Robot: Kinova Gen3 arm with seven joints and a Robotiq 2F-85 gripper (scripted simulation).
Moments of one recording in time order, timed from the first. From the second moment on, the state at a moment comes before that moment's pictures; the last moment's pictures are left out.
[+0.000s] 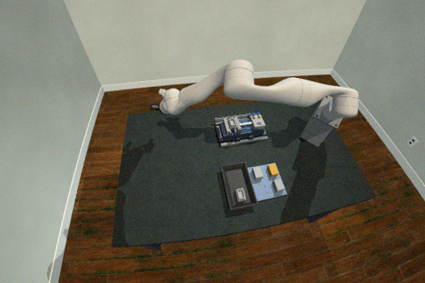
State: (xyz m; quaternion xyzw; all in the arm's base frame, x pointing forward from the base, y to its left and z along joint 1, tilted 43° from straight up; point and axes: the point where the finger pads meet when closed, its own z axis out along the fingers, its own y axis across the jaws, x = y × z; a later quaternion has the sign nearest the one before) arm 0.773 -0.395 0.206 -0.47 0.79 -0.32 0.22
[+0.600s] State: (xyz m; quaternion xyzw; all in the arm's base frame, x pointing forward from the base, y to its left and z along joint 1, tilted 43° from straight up) arm 0.745 -0.403 0.165 -0.48 0.80 -0.29 0.21
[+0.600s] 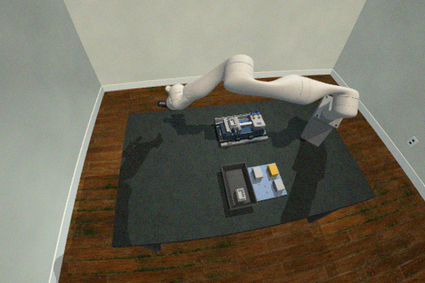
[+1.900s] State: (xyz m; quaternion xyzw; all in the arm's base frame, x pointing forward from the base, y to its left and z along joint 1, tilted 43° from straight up) arm 0.678 -0.393 0.085 -0.51 0.81 -0.22 0.20
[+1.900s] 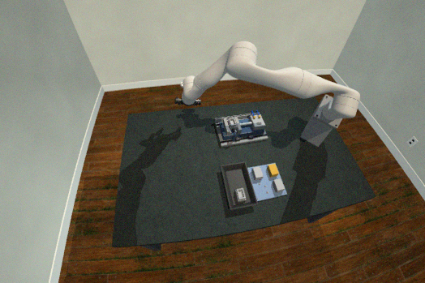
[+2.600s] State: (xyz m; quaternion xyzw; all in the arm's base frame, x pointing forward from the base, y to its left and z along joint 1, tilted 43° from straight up) arm 0.645 -0.382 0.055 -0.52 0.81 -0.18 0.20
